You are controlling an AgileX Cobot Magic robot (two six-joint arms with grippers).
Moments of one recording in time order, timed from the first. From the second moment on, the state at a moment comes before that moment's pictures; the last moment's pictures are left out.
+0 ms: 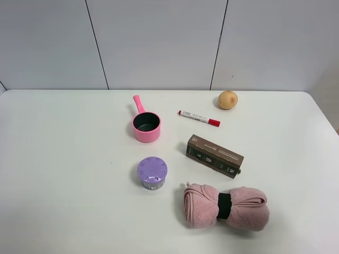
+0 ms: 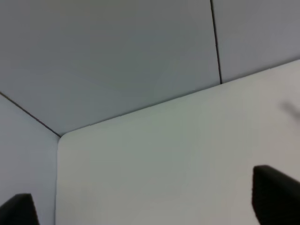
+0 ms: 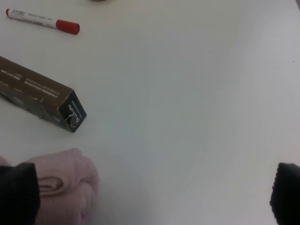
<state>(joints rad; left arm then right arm) -0.04 1.02 -1.30 0.15 0.92 0.13 0.00 0.10 -0.50 0.00 1.07 0.04</state>
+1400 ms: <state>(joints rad) -0.04 -0.01 -0.54 0.00 1.06 0.07 0.00 0.10 -0.50 0.00 1.07 0.04</state>
